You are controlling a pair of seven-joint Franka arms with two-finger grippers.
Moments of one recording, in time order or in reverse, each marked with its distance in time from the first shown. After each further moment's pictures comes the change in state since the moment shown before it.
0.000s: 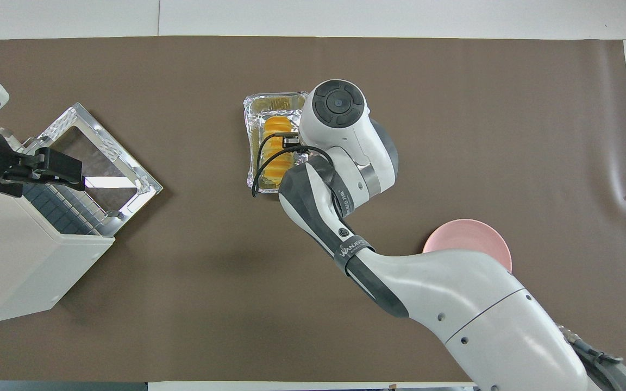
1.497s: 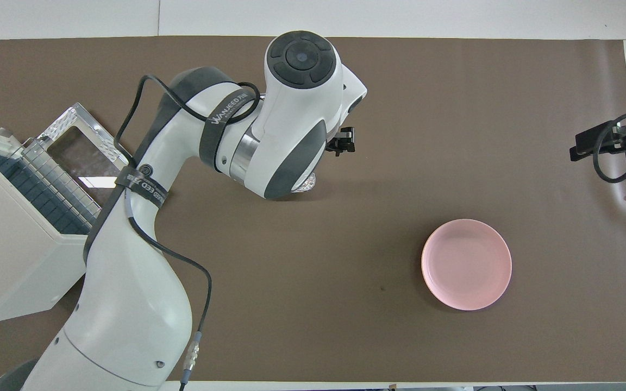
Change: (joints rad) left arm -0.532 0.687 -0.013 0.514 0.034 0.283 -0.390; right arm -0.622 -0.617 0.002 -0.300 -0.007 -0.485 -0.609
